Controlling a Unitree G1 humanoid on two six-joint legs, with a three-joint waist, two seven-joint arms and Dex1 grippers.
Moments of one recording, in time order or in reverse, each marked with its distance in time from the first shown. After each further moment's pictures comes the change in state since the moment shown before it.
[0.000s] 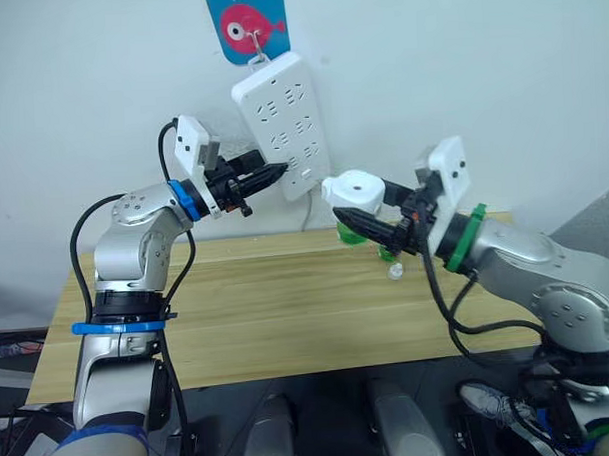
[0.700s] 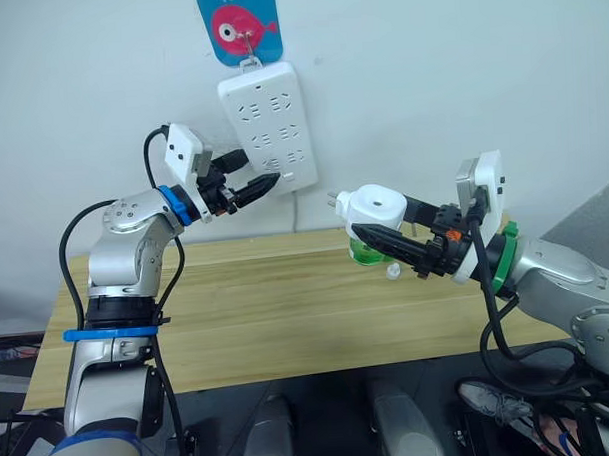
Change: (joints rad) left arm 0.031 0.045 -0.005 0.039 0.031 -0.089 -0.022; right arm 0.189 -0.130 -0.183 -0.109 0.269 -0.010 0.113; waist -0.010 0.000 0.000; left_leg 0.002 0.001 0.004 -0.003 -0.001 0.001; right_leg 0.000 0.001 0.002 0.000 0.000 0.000
